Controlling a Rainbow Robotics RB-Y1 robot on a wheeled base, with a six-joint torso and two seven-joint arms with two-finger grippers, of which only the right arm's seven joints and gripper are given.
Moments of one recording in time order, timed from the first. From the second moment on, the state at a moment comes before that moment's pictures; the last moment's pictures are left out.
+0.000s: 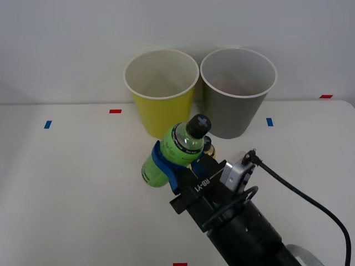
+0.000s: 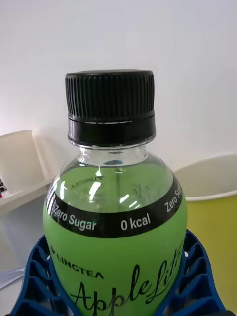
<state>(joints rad) 0.26 -0.35 0.67 -2.22 -0.06 -0.13 1.27</state>
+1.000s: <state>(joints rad) -0.55 0.02 0.31 -1.69 -0.06 0.24 1.17</state>
